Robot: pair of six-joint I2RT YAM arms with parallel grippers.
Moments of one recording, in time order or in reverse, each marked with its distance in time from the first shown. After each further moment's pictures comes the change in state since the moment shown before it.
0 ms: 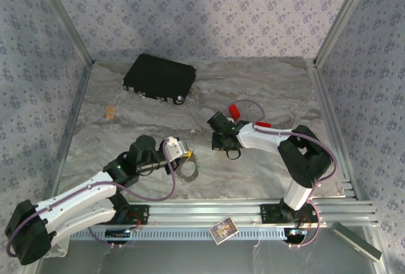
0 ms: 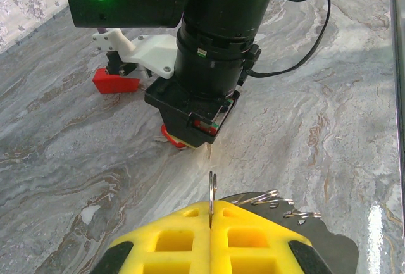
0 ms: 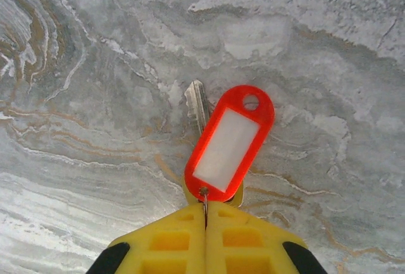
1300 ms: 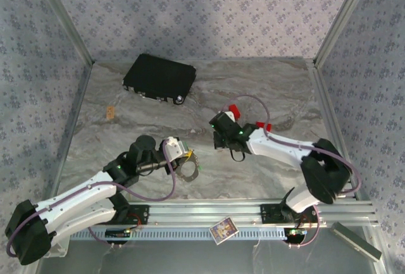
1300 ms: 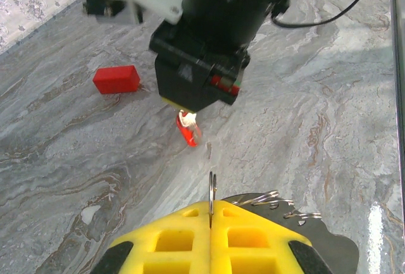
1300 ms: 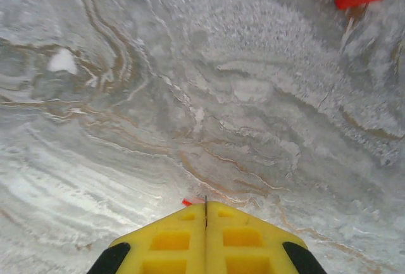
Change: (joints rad) left arm 0.000 0.000 0.000 0.000 0.000 0.000; right arm 0.053 -0.224 -0.062 0.018 0.130 -0.176
